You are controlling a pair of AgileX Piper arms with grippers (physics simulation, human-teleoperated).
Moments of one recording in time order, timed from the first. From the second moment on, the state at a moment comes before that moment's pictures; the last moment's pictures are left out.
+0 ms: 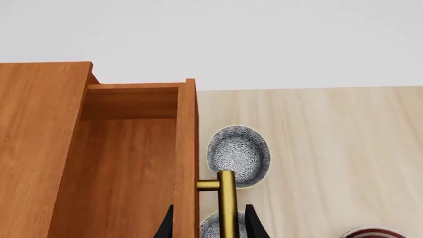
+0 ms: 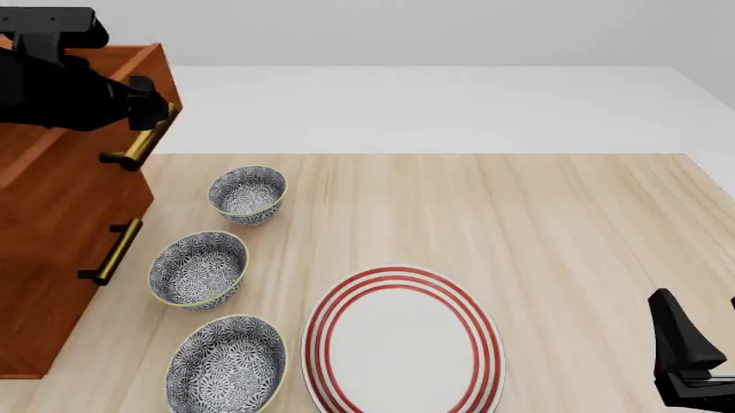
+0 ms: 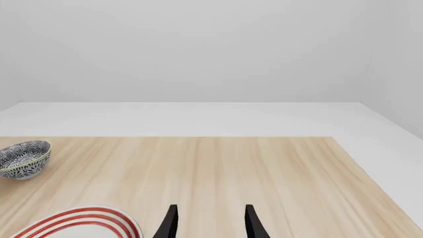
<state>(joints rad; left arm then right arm) -0.05 1.35 -1.23 0.56 -0.03 0.00 0.01 -0.01 0.00 0.00</state>
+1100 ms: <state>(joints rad) -0.18 1.36 -1.24 0.56 -0.05 0.00 0.01 -0.01 0.00 0.00</state>
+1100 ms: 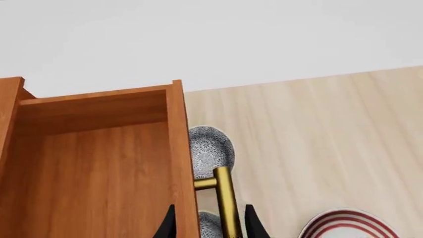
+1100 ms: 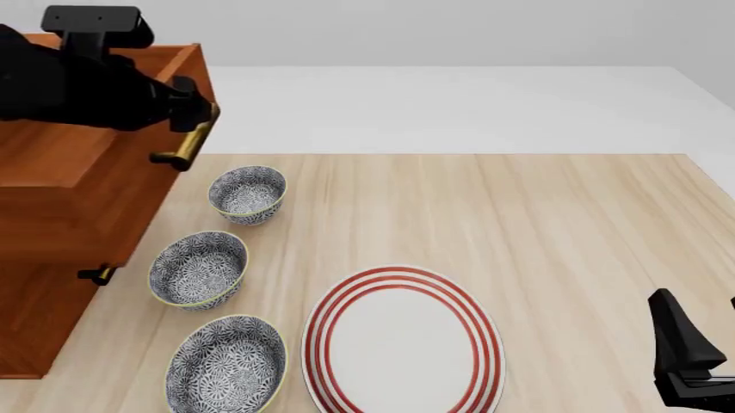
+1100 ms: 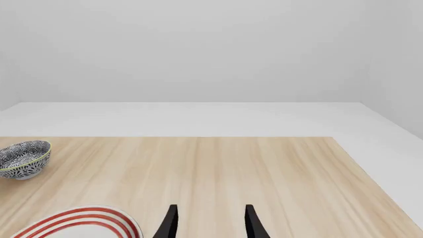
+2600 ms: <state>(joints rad) -0.27 1.37 -1.24 0.54 -0.11 0.00 0.01 -0.01 0.00 0.00</state>
